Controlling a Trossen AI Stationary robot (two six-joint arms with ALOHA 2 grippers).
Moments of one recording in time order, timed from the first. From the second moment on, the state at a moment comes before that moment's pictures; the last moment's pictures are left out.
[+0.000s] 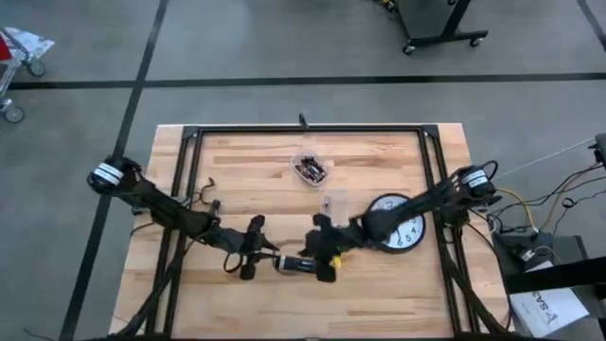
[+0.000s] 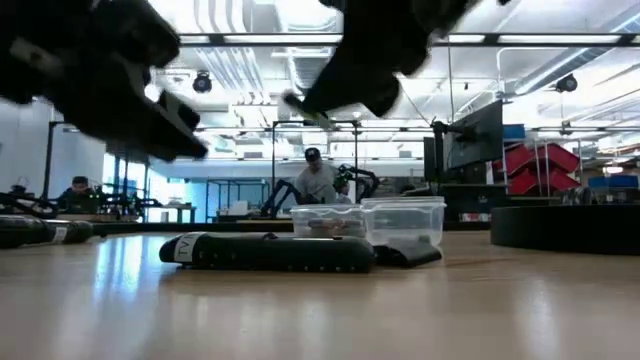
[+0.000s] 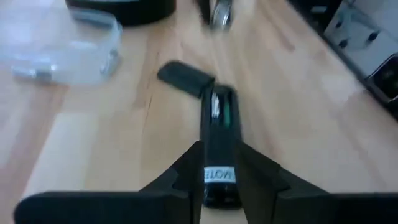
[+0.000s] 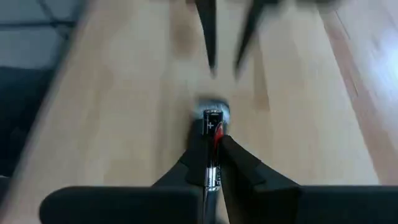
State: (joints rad) left arm -0.46 1.37 0.43 0.47 -0.25 -0.24; right arm 0.33 1.82 1.20 -0.10 0.16 0.30
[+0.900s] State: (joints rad) left arm -0.58 1.37 0.43 0.45 -0.35 -0.30; right arm 0.45 2.04 1.21 -0.01 0.39 0.59
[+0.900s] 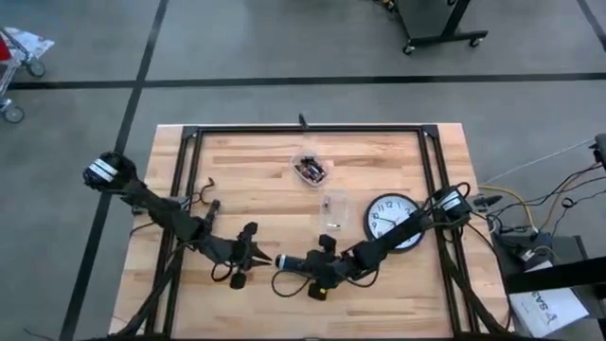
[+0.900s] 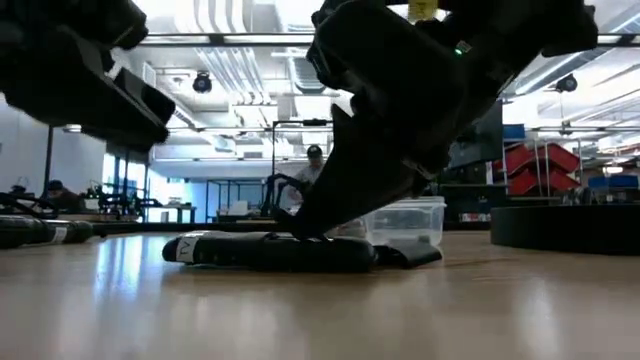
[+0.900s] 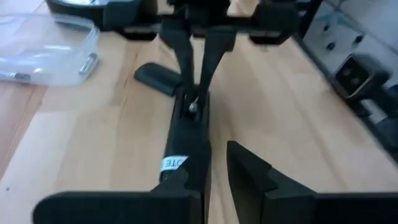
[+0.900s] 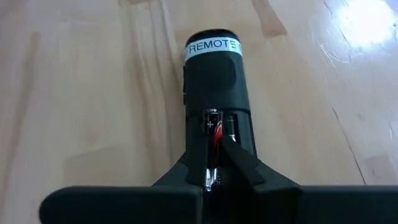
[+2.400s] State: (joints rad) left arm -0.50 1.89 0.79 0.44 -0.42 -0.25; right arm 0.46 1.93 1.20 -0.11 0.31 0.46
